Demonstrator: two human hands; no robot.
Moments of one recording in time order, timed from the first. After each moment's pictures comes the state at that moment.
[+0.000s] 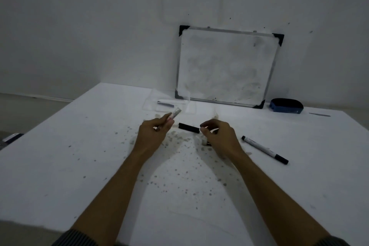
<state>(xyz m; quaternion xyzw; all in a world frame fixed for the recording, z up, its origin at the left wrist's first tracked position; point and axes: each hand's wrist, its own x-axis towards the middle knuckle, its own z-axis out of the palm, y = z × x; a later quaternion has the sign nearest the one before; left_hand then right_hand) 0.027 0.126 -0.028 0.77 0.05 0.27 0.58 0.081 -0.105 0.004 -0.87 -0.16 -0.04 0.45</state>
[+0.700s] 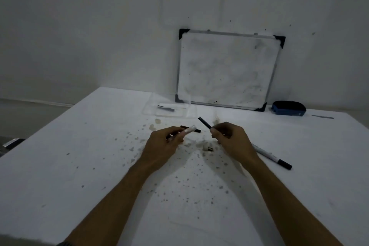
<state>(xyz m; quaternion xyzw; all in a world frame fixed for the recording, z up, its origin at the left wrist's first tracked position) 0.013 0.104 -0.018 0.83 -0.02 0.23 0.50 0.082 -0.129 0.011 -0.84 -0.15 -0.02 0.51</state>
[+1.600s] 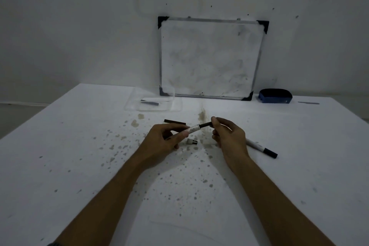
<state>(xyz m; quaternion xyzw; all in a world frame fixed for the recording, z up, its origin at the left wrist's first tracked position) 0.025 0.064 -0.013 0.82 -0.05 0.11 0.56 0.082 -0.145 -0.011 -0.60 0.04 -0.01 0.80</state>
